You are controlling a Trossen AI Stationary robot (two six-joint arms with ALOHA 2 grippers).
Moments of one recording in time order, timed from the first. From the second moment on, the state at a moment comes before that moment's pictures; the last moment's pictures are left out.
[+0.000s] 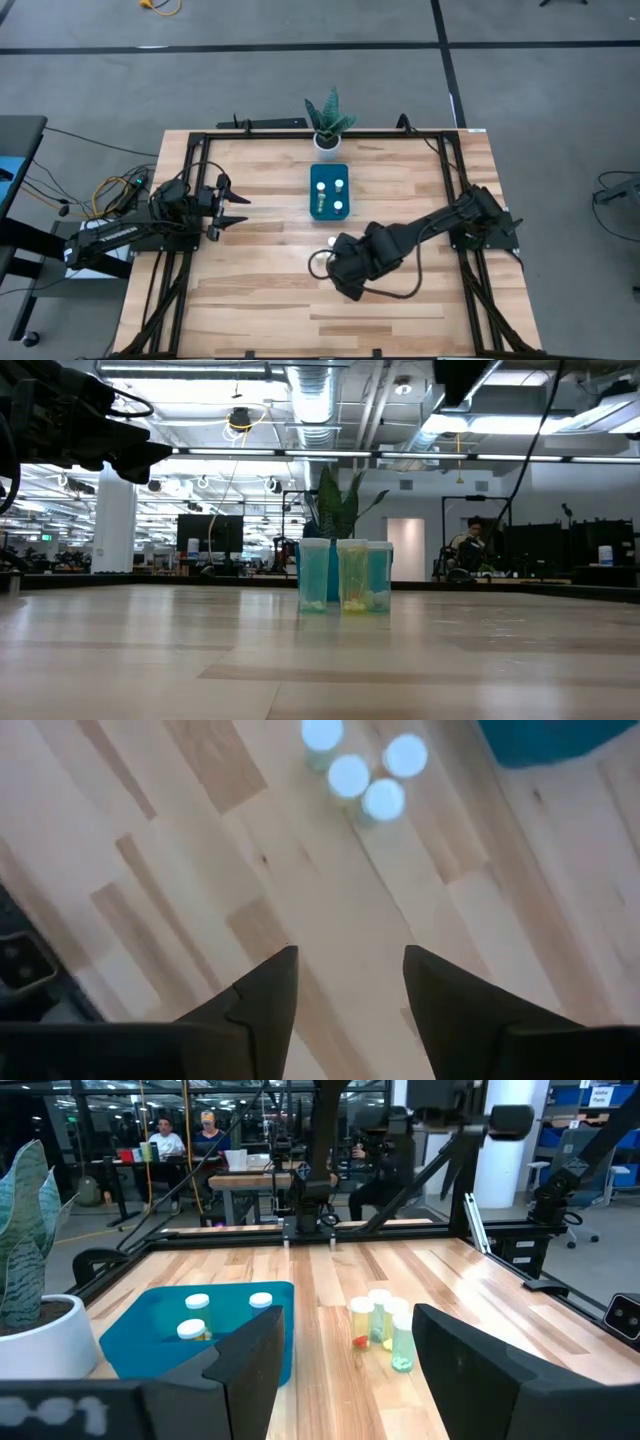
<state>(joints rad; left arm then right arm) 0.42 0.06 0.02 0.06 0.51 0.01 0.43 1.97 1.94 -1.42 0.15 0.89</state>
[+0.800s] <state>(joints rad) 0.42 0.06 0.02 0.06 0.51 0.01 0.29 1.97 1.72 -1.19 0.05 0.40</state>
